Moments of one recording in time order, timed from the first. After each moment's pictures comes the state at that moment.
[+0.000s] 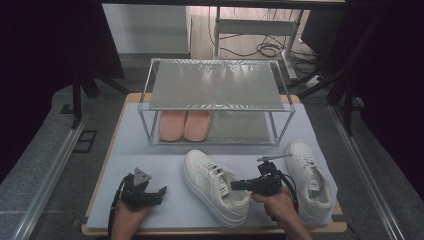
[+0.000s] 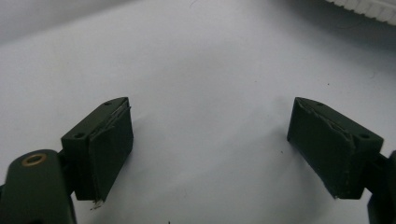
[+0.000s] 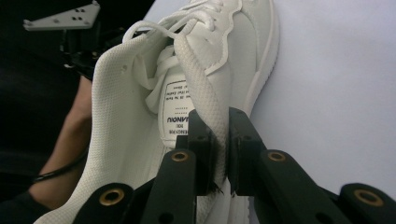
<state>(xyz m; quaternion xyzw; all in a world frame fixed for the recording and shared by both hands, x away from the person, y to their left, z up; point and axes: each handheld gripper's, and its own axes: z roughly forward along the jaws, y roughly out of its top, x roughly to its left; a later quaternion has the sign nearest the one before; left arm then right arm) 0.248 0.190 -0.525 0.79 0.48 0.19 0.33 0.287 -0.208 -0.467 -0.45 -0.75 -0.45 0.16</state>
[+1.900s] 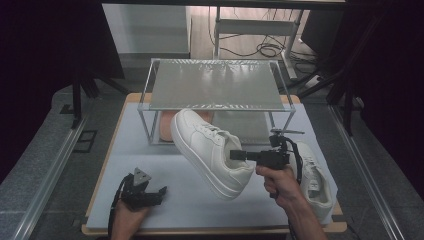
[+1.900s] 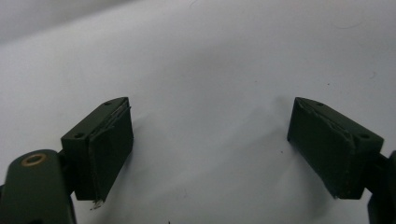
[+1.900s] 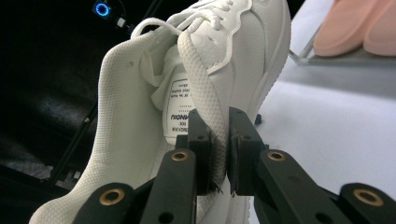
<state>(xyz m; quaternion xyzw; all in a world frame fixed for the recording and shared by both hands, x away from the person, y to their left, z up) 0.248 0.190 -0.525 0.79 0.48 0.19 0.33 0.318 -0.212 -0.392 -0.41 -0.64 -0.59 0.27</state>
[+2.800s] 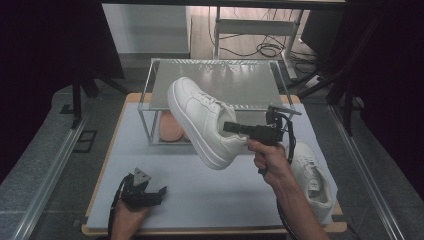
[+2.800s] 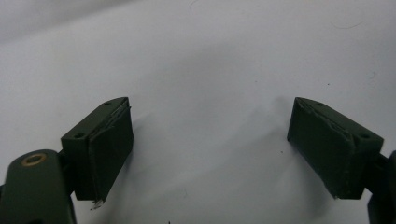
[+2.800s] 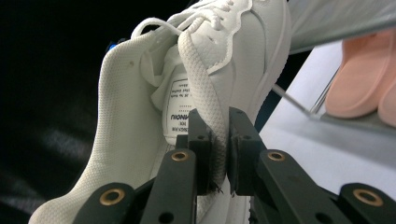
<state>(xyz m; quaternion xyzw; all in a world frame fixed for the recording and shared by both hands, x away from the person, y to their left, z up) 0.248 0.190 -0.525 0.79 0.48 0.19 0.33 0.357 -0.191 -0.357 -0.42 -0.60 -0.64 0.24</state>
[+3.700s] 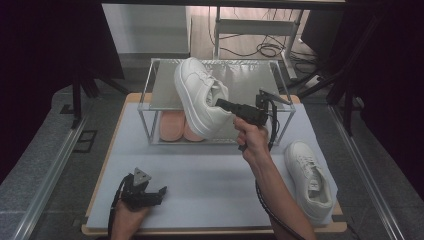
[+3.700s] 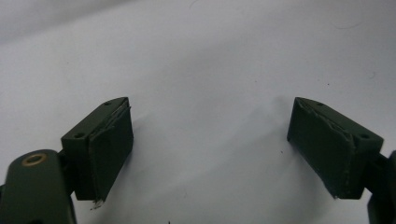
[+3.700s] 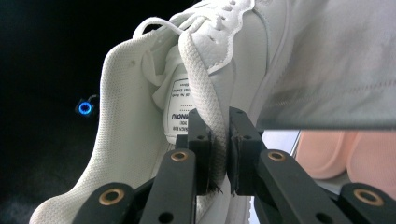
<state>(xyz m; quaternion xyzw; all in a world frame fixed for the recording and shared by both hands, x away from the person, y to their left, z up) 0.248 0.190 -0.525 0.79 0.48 0.19 0.33 0.409 -0.161 -0.361 -0.50 -0.53 -0.66 0.19</state>
